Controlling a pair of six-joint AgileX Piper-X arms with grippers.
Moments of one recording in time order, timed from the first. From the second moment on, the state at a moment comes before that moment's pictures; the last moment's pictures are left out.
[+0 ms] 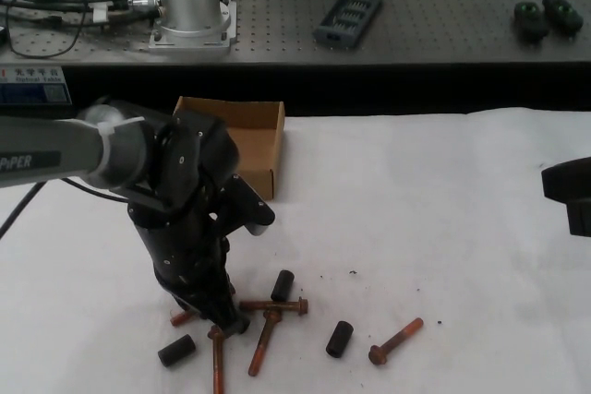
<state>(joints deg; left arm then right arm) -26.8 109.8 -68.7 47.4 4.2 28.7 23.8 49.1 -43.6 36.8 -11.8 0.4</state>
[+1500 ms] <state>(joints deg) -7.9 40.0 -24.8 6.0 16.4 -24.1 47.5 102.7 -69.0 27.7 -23.3 10.7</state>
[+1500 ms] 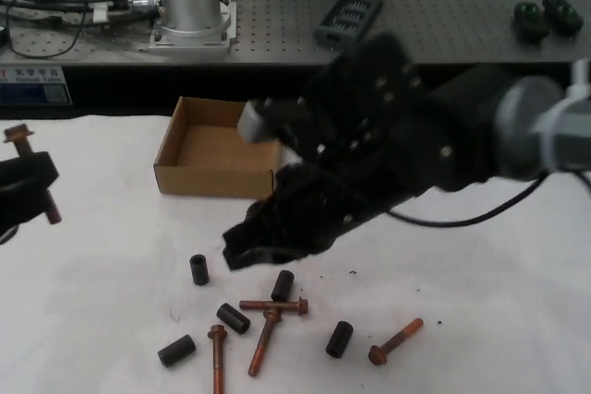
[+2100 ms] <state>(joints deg) -5.2 37.9 -24.7 5.3 18.2 -25.2 47.4 105.6 -70.4 28.4 -0.4 27.3</state>
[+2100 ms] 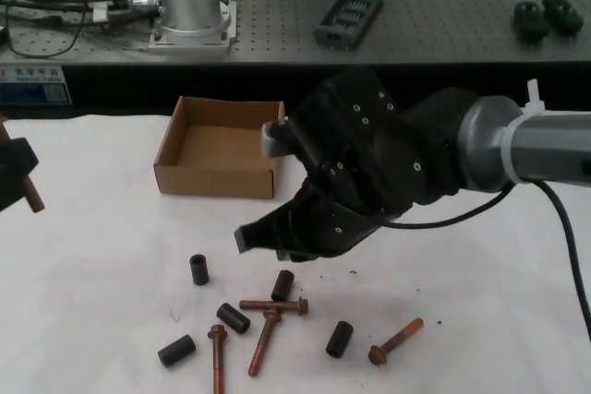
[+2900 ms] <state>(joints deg) -5.2 36.0 -24.7 5.3 18.2 -27.0 48.1 113.6 -73.0 29.8 -1.8 40.3</state>
